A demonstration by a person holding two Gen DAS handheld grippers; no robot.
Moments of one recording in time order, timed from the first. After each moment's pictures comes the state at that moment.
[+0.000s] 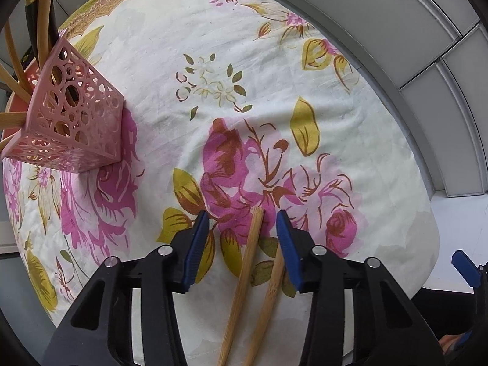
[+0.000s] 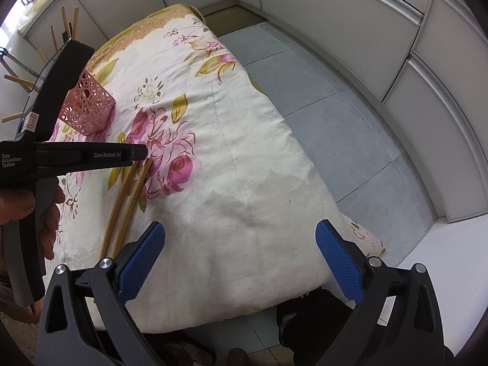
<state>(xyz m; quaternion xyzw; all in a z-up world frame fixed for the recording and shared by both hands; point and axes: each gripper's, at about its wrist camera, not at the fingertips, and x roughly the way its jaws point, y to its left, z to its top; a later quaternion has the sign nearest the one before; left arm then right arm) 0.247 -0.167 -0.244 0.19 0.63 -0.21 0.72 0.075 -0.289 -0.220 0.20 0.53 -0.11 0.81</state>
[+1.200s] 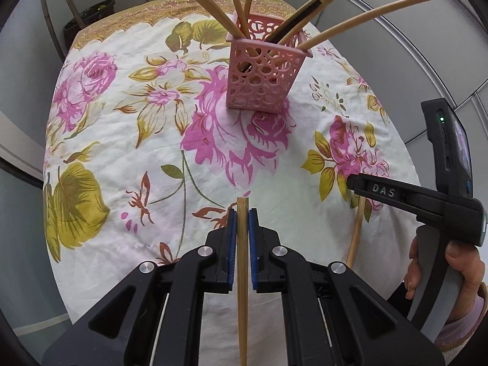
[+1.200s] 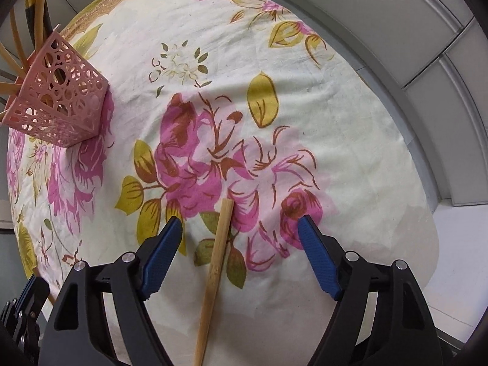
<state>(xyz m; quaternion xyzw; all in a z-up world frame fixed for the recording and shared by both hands) 0.210 0.017 -0.179 0.05 0.57 -0.17 0.80 0.208 -0.201 -0.258 0.19 0.60 -0.18 0.75</state>
